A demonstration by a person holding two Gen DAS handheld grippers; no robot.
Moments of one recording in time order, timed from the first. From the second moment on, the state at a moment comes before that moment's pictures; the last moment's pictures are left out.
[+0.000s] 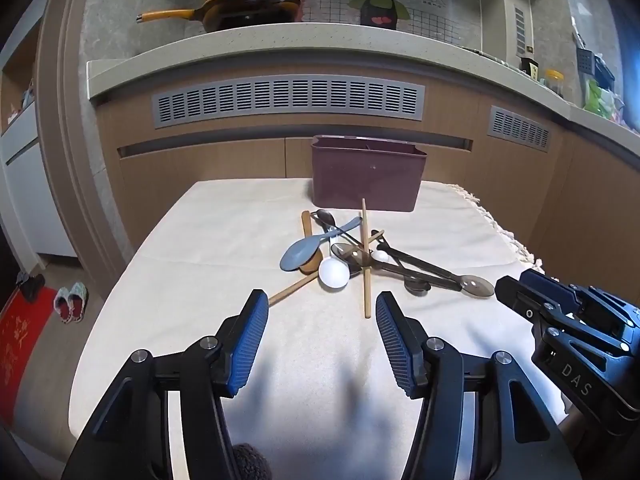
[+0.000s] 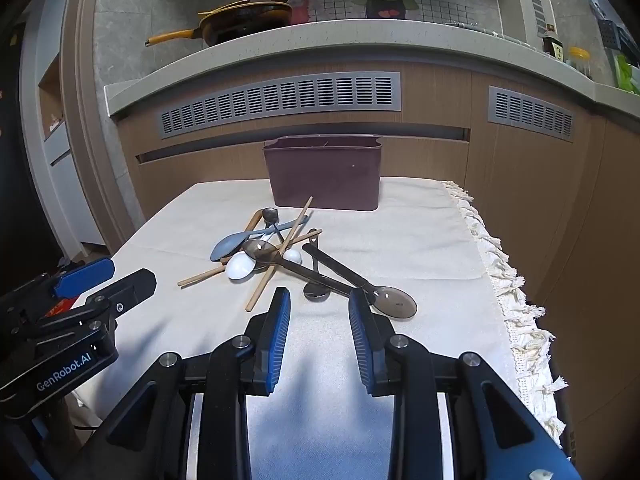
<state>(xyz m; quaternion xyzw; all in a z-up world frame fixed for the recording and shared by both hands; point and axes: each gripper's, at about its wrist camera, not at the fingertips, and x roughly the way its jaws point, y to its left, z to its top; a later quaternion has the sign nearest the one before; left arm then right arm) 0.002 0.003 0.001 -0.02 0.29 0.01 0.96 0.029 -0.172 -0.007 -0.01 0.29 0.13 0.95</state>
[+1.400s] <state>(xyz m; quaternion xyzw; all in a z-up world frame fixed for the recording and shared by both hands) 0.000 0.000 -0.004 -0.02 0.30 0.01 0.96 0.029 -0.171 -0.008 -0.01 0.29 0.13 0.95</state>
